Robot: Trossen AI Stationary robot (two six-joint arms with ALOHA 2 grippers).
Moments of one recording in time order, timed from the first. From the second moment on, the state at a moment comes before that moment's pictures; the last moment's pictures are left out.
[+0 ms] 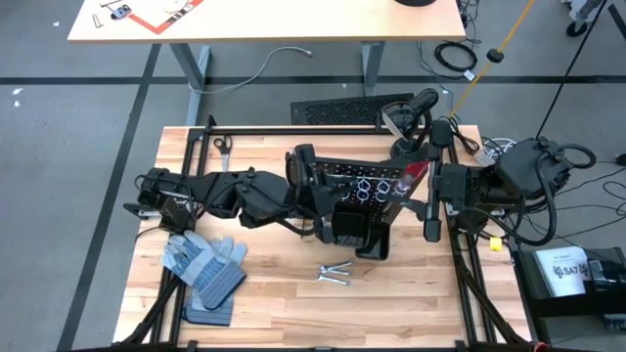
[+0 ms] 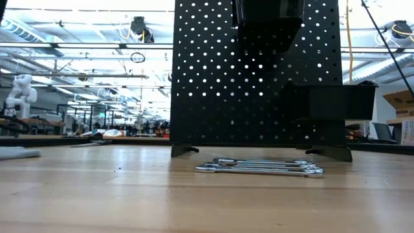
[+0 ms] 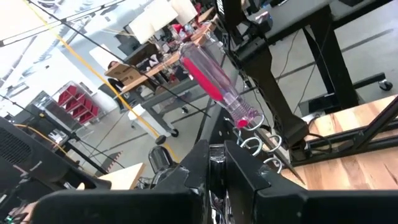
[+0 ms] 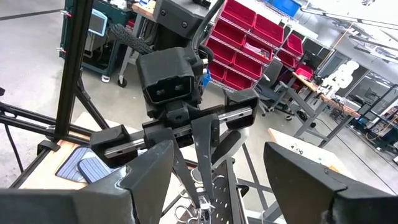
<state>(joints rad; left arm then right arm) -0.30 1.82 2.21 -0.51 -0.65 0.53 0.52 1.55 2.36 -0.95 0.65 -0.29</state>
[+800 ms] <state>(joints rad) -0.32 1.81 2.21 -0.45 -0.69 0.59 0.51 1.61 2.36 -1.05 0.63 -0.24</state>
